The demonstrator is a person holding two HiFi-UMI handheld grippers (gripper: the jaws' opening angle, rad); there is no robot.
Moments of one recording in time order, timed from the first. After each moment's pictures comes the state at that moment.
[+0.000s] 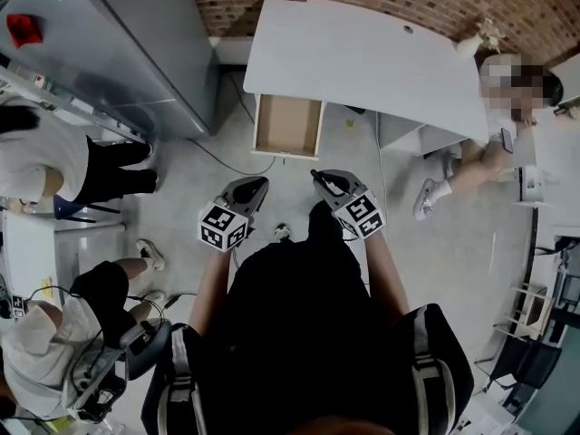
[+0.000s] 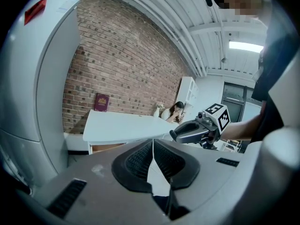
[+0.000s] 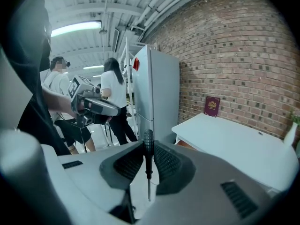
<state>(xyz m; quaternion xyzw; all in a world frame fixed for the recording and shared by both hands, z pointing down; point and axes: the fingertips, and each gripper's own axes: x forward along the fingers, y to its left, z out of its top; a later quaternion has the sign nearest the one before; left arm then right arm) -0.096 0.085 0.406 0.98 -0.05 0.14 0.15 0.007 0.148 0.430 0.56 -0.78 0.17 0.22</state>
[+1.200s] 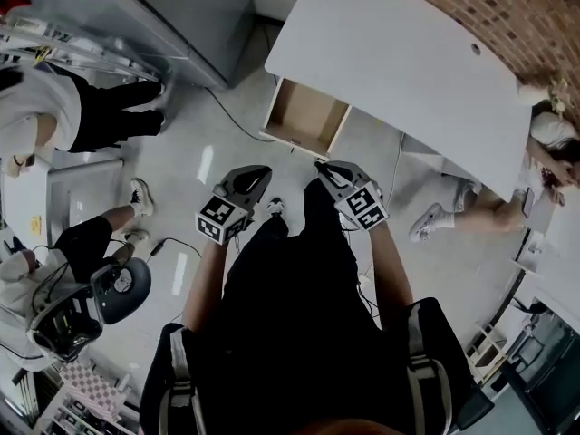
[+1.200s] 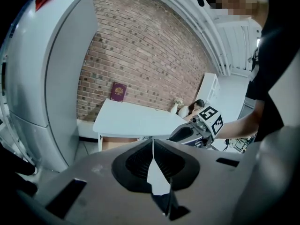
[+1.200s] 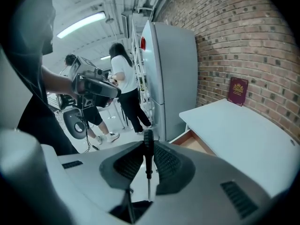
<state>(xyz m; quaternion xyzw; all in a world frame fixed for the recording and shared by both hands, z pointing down) -0.031 0.013 0.452 0.95 -0.13 0.19 0.21 0.079 0.058 0.514 0.41 -0.84 0.21 0.28</state>
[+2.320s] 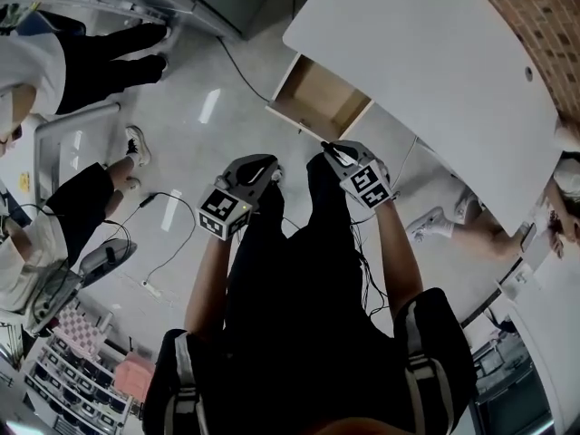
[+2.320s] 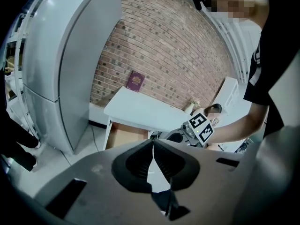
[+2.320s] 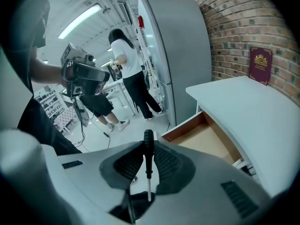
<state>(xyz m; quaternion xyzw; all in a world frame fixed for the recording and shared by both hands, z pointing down) -0.020 -0.013 0.531 0.91 -0.21 0.21 0.29 0.094 0.012 0.640 0.30 -0.85 0.26 0.33</state>
